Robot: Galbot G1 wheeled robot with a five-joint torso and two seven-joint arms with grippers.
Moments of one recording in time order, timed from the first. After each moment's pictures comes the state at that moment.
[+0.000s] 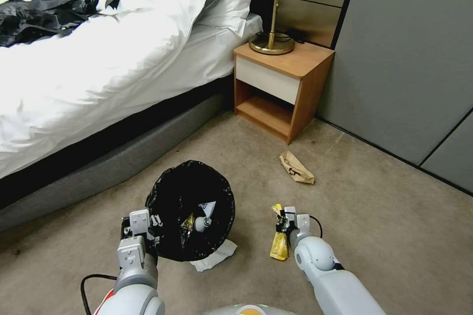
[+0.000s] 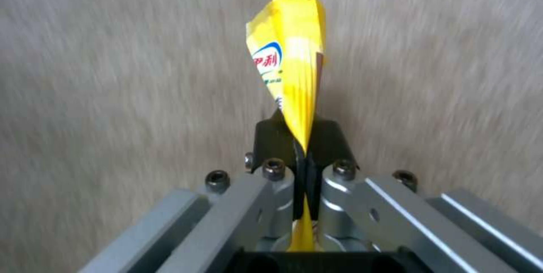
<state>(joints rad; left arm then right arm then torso) 1.76 -1.52 -0.49 -2.27 -0.07 0.43 -0.36 -1.14 1.35 0.17 1.36 0.38 -0.33 0.15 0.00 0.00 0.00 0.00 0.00</state>
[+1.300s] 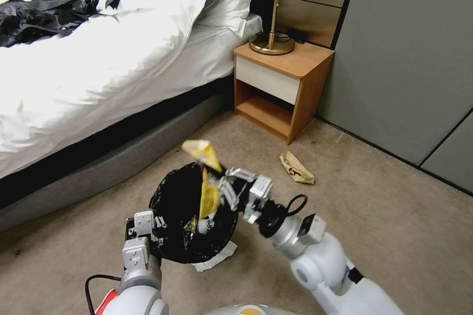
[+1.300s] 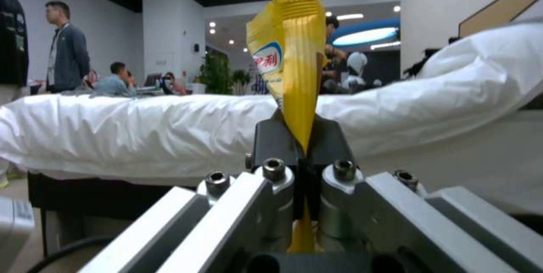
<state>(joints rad) 1.76 -1.52 -0.47 -2.27 -0.05 0.43 -0.35 -1.25 1.22 -0.05 2.02 0.35 0.27 -0.40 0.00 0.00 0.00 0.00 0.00</state>
